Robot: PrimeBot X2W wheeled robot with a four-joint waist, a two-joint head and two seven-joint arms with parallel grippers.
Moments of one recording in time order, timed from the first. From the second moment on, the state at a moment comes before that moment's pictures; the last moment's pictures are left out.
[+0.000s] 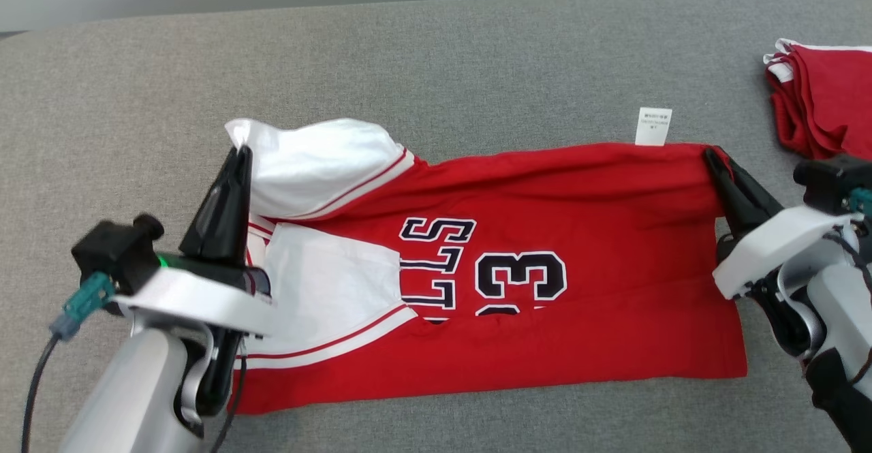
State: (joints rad) left arm -0.36 0.30 -0.35 0.20 -0.63 0.01 -0.26; right arm -0.64 -0.41 0.57 0.67 0.72 0.13 -0.23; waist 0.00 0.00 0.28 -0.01
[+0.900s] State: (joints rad) left arm 0.07 0.21 -0.26 0.00 -0.70 0.07 -0.26; right arm -0.16 -0.31 0.27 0.37 0.55 0.13 -0.22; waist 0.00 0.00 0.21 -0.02
